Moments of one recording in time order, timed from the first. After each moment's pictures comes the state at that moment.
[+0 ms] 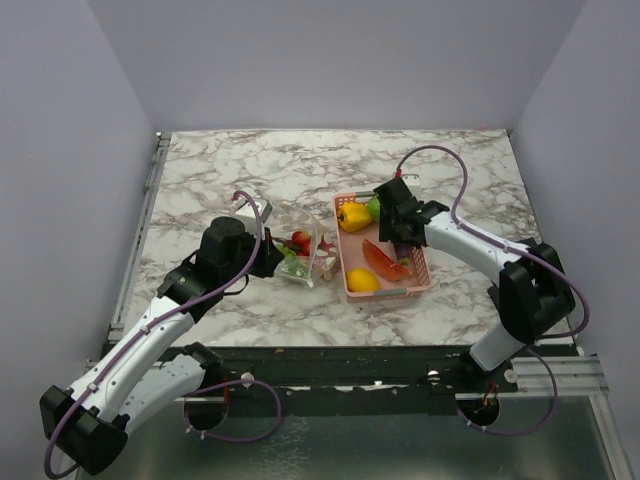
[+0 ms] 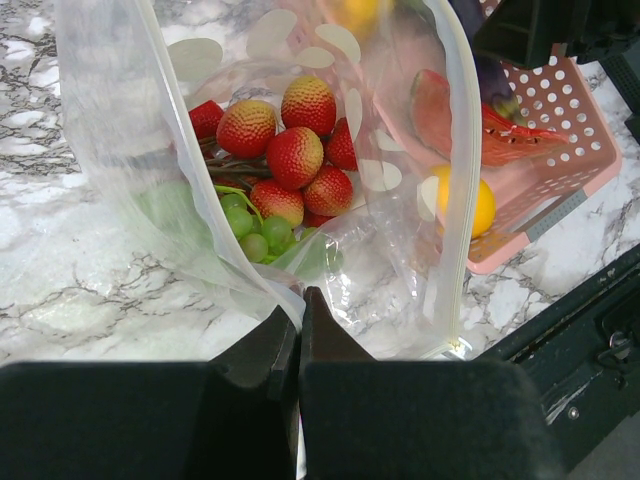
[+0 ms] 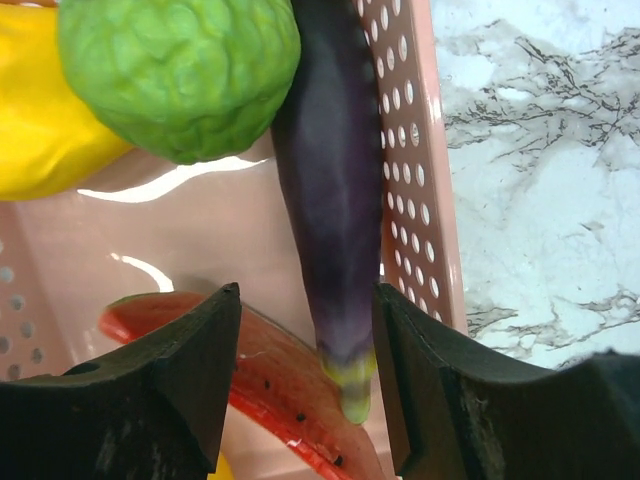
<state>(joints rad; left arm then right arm) -0.56 0.83 0.75 -0.44 0.11 -0.32 0.56 1.60 1.13 -0.54 0.44 0.50</state>
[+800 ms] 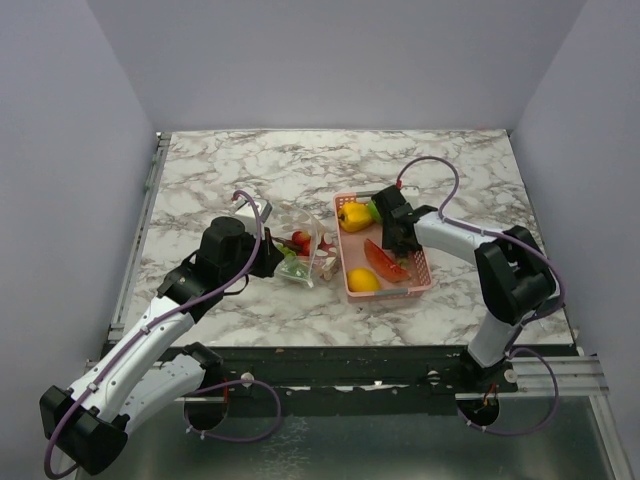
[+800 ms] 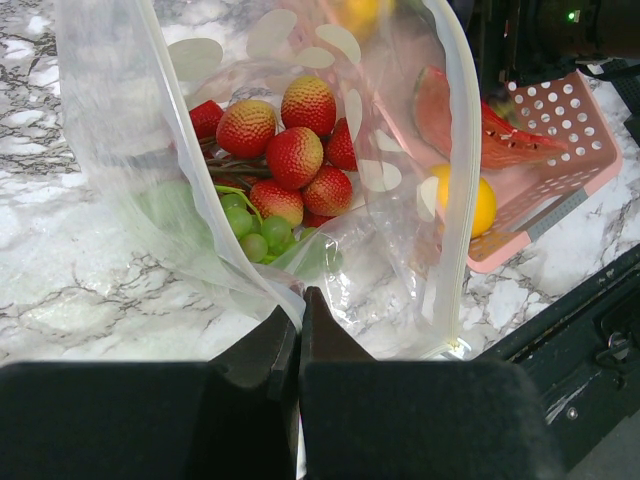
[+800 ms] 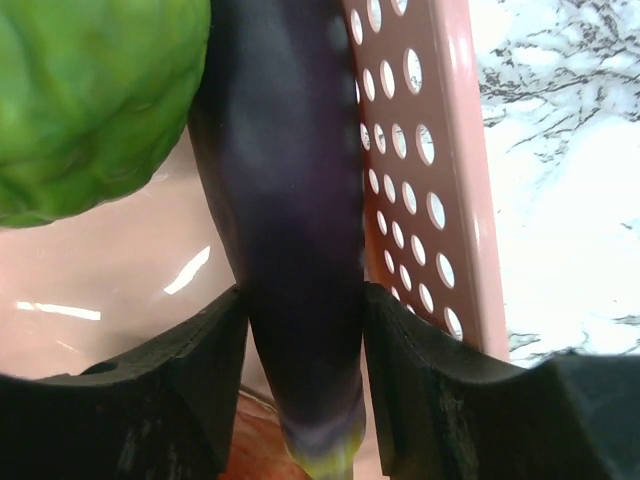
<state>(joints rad) -0.56 0.83 0.75 -0.44 0.11 -0.33 0.52 1.75 1.09 -0.47 0.46 0.53</state>
